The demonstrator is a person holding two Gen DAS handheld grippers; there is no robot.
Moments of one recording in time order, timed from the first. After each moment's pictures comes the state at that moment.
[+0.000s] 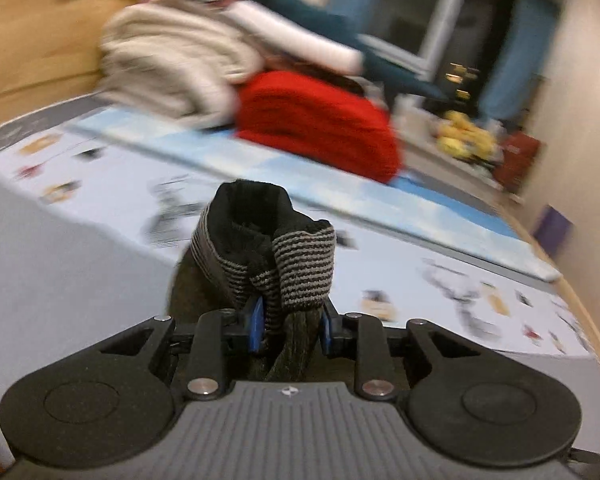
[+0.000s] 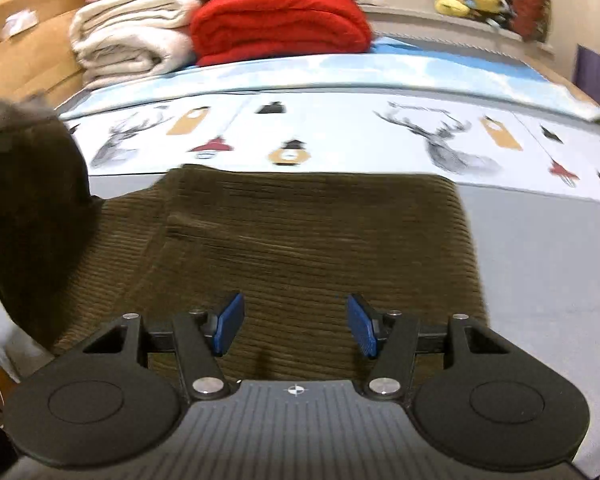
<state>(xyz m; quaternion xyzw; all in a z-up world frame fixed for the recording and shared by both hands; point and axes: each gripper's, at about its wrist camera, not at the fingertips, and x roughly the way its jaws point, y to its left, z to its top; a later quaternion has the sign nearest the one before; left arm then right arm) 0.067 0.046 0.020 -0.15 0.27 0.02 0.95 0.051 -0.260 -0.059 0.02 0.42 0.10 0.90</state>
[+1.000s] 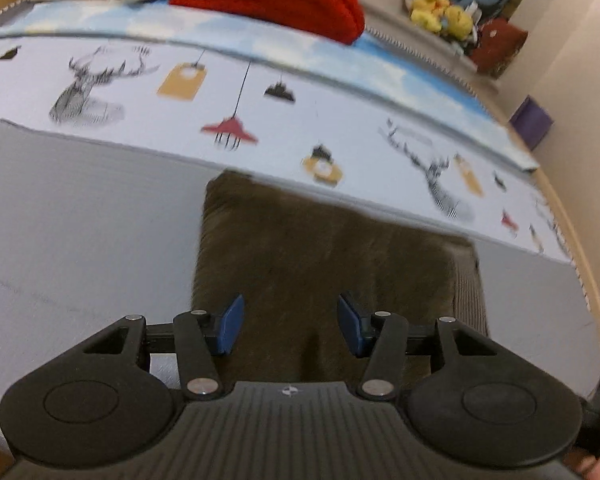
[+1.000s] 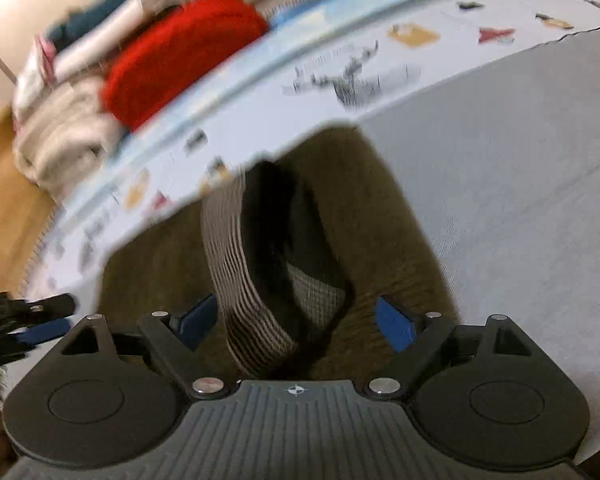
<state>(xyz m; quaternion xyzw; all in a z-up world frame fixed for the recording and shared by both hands) 0.144 -0.027 -0.057 -0.14 0.46 -0.05 0.87 0.063 -0.346 -0.106 0.25 0.45 0.05 0.86</state>
